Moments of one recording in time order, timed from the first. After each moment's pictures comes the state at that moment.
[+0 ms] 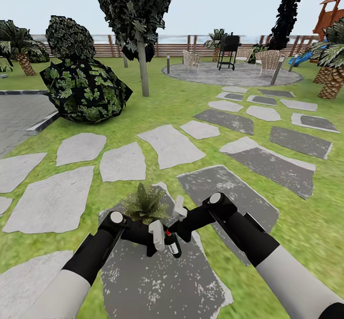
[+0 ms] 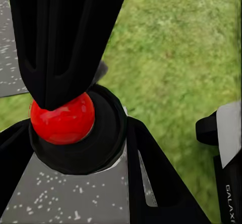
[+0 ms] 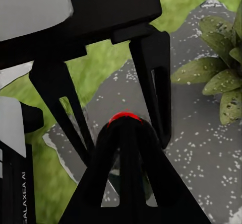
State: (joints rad) left arm -0.62 0.00 -0.26 -1.08 -0.45 0.18 -1.28; right arm -0.77 -0.09 0.59 -1.22 0.26 0.63 1.13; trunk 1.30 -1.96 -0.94
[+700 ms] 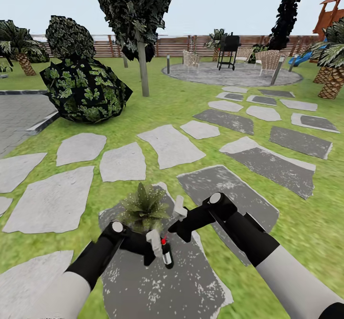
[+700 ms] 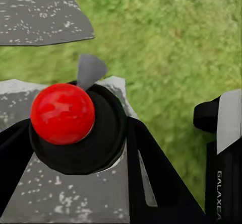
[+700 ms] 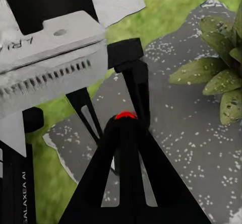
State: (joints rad) left arm -0.62 0.00 -0.26 -0.89 -0.46 0.18 -1.17; right arm -0.78 -0.09 0.59 -1.22 0.26 0.63 1.13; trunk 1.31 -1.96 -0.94
